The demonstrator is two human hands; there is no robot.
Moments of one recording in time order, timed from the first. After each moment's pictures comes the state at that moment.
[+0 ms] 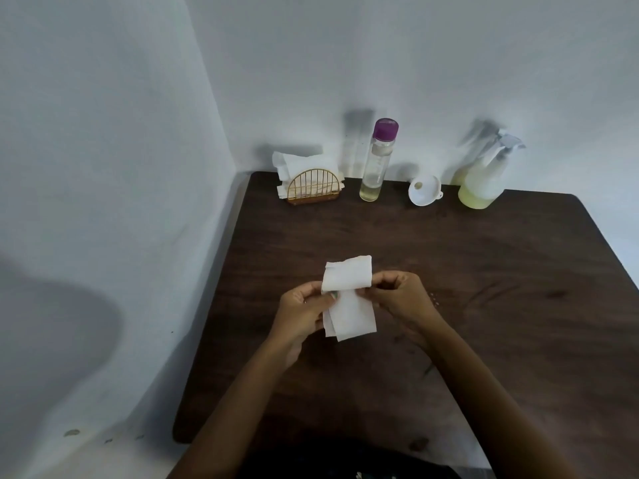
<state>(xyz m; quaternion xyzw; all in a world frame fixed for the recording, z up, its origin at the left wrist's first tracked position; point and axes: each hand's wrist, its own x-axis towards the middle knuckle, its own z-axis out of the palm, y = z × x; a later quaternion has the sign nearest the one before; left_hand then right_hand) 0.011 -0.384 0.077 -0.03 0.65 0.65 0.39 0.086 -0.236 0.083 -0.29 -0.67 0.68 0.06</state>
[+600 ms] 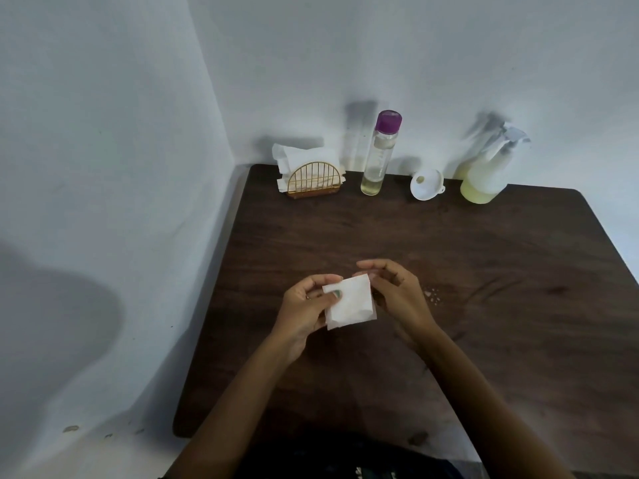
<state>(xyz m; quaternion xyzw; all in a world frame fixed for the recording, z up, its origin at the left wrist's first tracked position) 0.012 -0.382 0.071 -0.04 0.64 0.65 0.41 0.088 -0.242 0.070 -0.29 -0.66 0.68 0.11</state>
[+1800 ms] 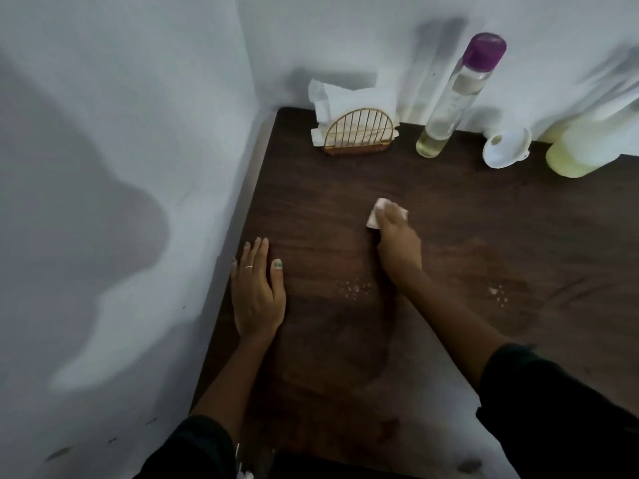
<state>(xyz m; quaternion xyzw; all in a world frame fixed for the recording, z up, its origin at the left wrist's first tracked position) -0.078 -0.457 -0.079 0.12 0.94 0.33 -0.03 -0.041 -0.227 -0.040 -0.24 -0.96 0.17 0.00</state>
